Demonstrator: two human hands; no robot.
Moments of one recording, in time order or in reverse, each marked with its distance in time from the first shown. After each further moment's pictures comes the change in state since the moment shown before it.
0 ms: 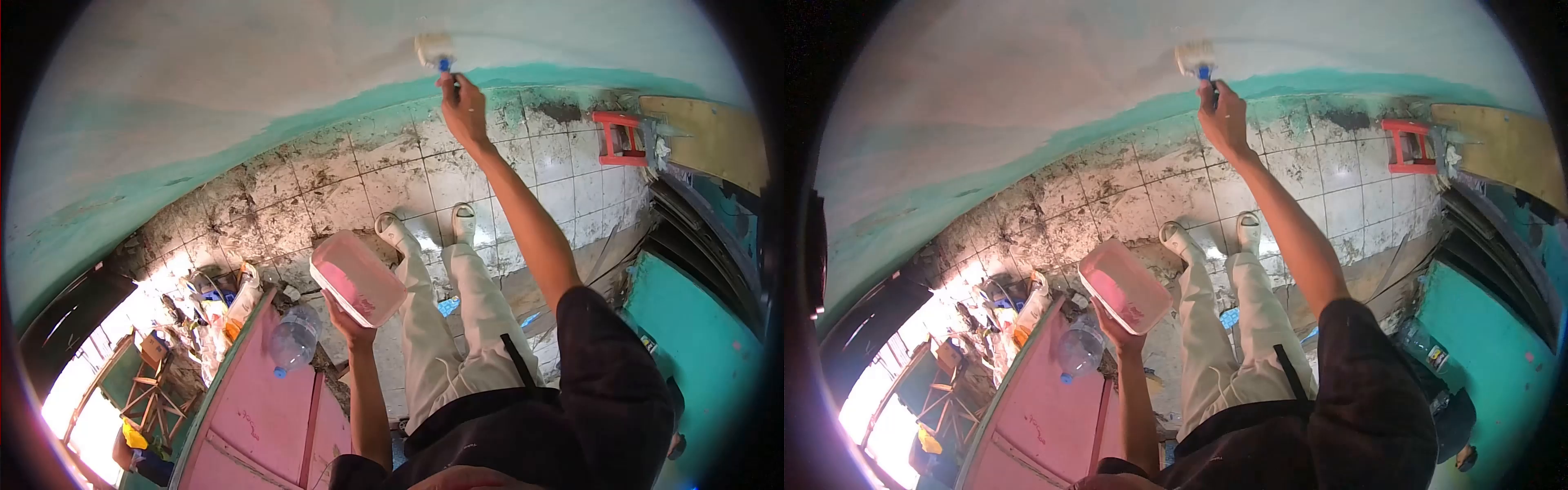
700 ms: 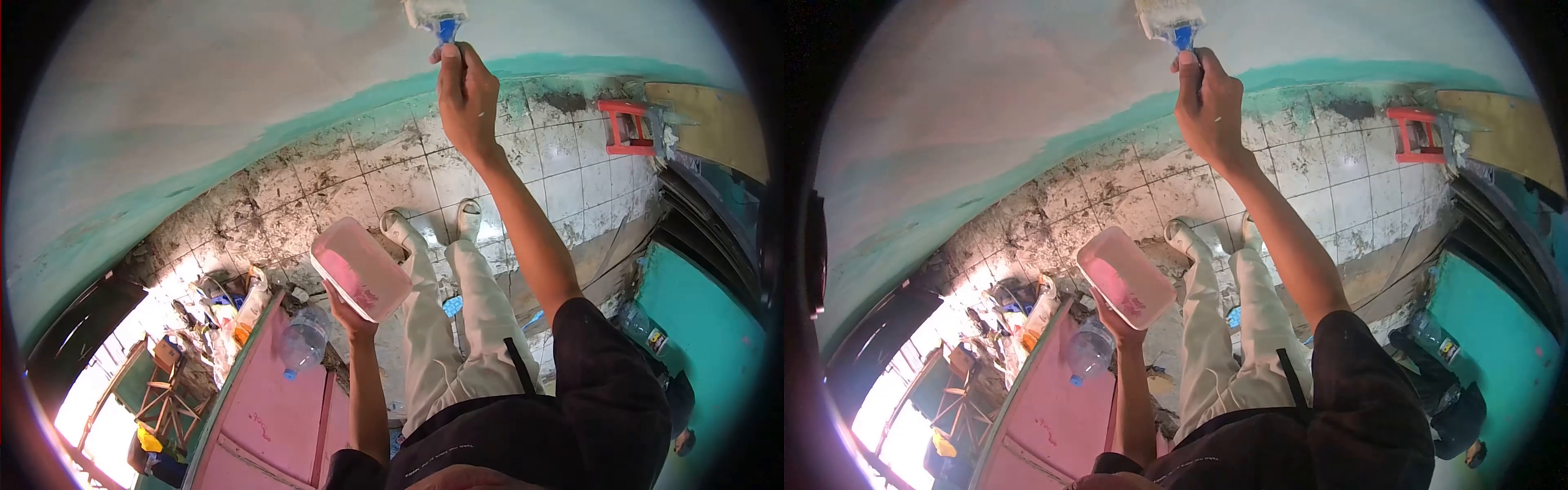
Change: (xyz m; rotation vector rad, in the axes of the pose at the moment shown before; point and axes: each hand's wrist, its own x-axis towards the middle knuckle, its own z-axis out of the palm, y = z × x) left_hand 0.020 0.000 0.036 0.095 -0.075 0.009; right_hand 0.002 -0.079 -0.038 0.202 0.063 -0.121
